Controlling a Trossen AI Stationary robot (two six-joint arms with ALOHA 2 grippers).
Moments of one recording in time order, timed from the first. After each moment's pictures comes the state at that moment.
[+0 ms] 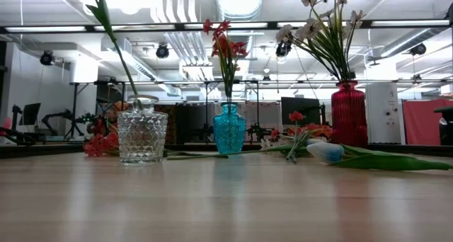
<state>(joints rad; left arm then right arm) -0.36 0.95 1.35 -1.04 -0.84 -0.33 0.52 1.27 1.22 -0.19 0.58 -0.13</state>
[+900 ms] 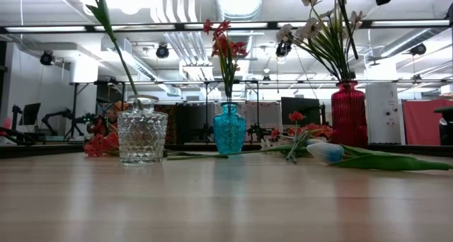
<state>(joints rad) -0.36 0.96 1.35 -1.04 -0.86 -0.35 0.50 0.77 0.67 -0.02 0.92 0.16</state>
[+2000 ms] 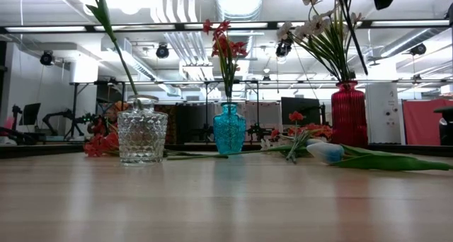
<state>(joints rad) -0.46 1.01 1.24 -1.03 -1.06 -0.41 0.51 0.76 0.63 -0.07 0.86 0.12</state>
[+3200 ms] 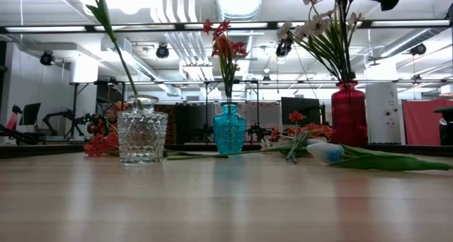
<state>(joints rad) -0.63 1.00 1.21 -1.01 -1.22 -0.48 0.52 0.72 0.49 0.25 1.00 -0.17</state>
